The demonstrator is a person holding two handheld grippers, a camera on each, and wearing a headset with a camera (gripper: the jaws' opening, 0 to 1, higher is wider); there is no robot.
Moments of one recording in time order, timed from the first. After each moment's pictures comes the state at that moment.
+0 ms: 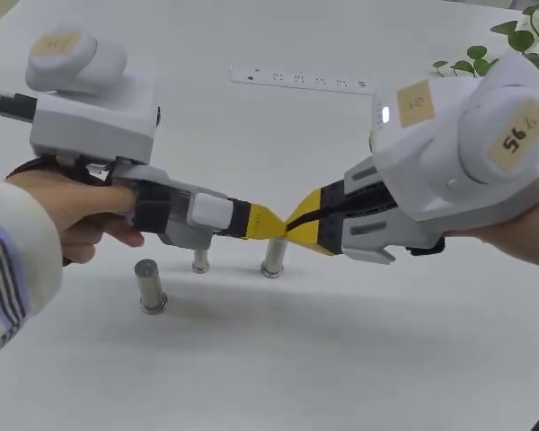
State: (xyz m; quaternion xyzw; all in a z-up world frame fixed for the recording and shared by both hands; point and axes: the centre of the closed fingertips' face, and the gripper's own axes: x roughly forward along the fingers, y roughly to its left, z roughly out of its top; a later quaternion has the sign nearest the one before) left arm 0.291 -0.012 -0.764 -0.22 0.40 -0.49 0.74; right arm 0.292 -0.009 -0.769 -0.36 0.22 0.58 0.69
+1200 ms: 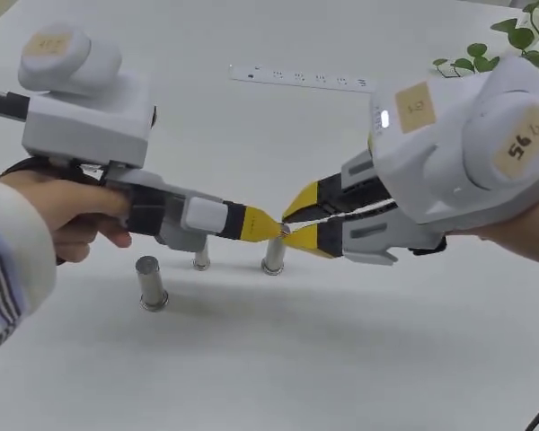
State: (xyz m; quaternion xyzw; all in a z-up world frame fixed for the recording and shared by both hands) left arm 0.287 -0.008 -0.766 -0.20 0.39 -0.50 0.75; right arm 0.289 -0.007 -0.768 -0.39 0.19 0.60 0.68
